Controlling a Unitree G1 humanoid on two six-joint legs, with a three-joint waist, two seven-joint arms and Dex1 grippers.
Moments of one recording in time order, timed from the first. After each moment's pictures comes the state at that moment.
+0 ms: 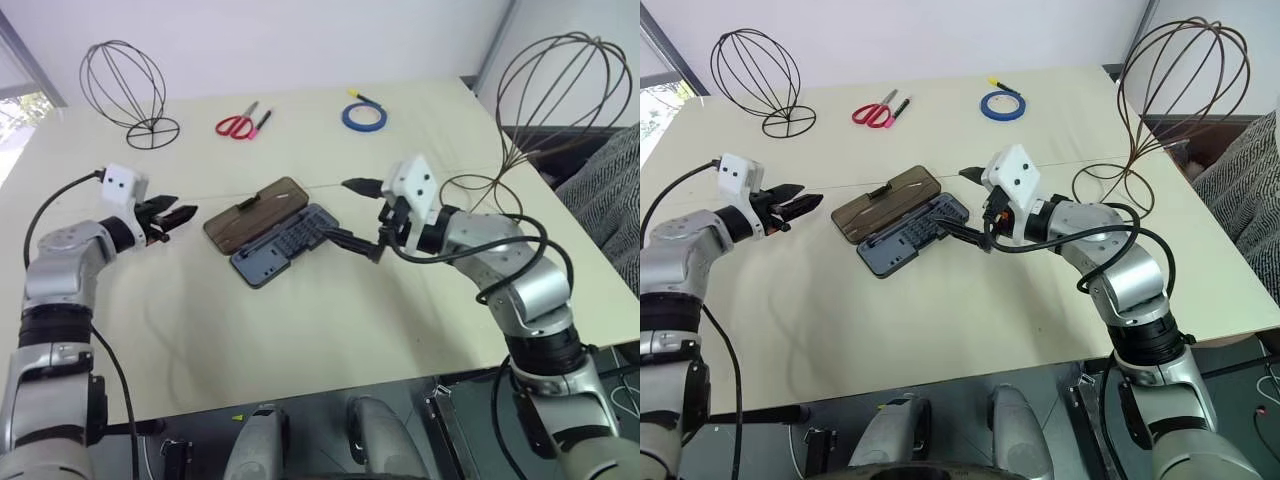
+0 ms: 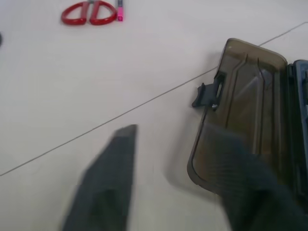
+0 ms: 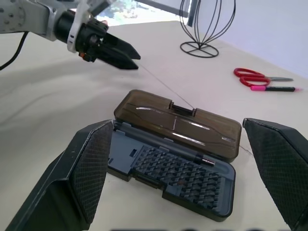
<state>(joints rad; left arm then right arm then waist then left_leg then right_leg) -0.65 0.72 0.17 0.55 -0.32 0.35 -0.84 -0.60 -0.50 0.14 -0.33 0.40 0.61 0.70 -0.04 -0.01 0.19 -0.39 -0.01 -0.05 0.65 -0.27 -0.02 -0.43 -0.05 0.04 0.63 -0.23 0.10</state>
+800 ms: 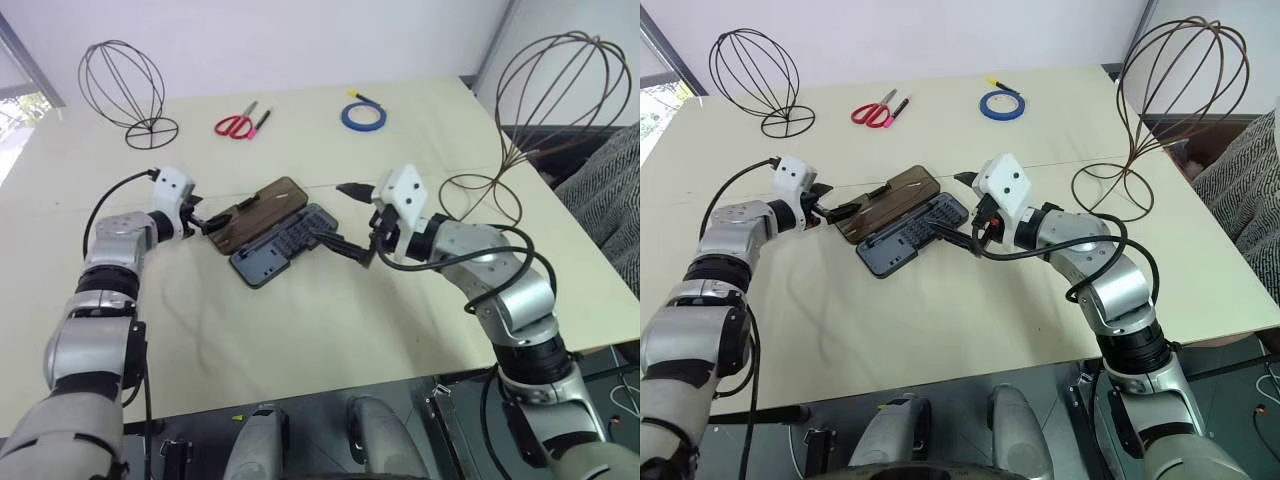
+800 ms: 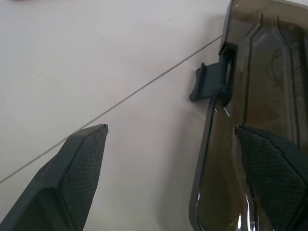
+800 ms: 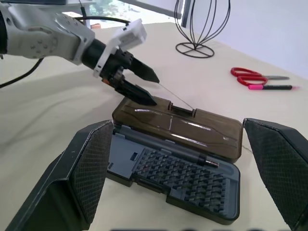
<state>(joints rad) -0.94 0.59 0.03 1.13 -0.07 0.02 -0.81 -0.56 -0.45 0.16 -0.35 0.35 0.61 0.65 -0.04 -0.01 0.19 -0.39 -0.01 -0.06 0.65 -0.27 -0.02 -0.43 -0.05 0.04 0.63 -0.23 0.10</state>
